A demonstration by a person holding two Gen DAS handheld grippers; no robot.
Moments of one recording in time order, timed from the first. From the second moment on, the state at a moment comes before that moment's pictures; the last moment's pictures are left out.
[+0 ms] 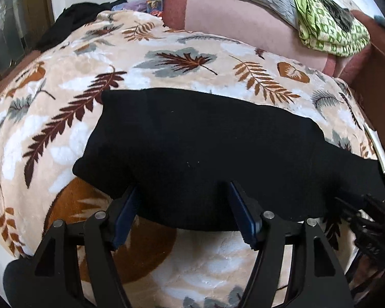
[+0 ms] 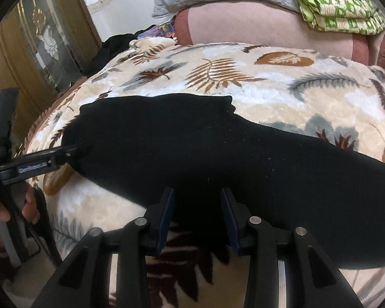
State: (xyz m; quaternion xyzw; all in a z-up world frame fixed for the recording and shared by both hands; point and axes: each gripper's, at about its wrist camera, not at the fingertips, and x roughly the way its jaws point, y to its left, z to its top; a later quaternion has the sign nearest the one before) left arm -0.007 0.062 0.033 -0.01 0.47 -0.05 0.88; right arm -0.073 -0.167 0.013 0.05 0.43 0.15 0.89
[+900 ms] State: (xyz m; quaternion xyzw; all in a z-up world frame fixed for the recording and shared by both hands) left arm -0.006 0.031 0.076 0.01 0.45 -0.06 0.89; right arm -0.168 -0.426 0.019 0.24 0.42 -0.07 0.87
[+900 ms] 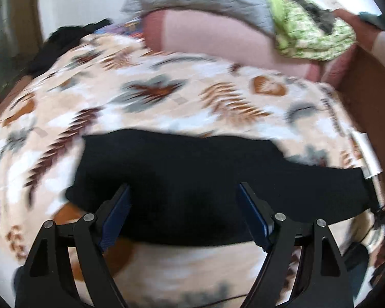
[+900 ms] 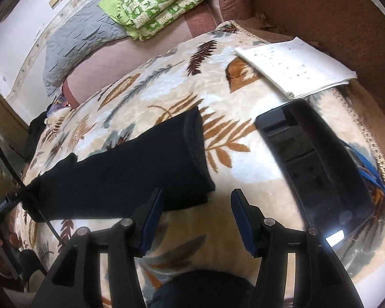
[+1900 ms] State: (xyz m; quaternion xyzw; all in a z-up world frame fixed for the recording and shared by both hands) left arm 0.043 -0.331 0.036 0.19 0.48 -0.51 0.69; right arm -0.153 -0.428 -0.005 0.26 0.41 0.04 0.87
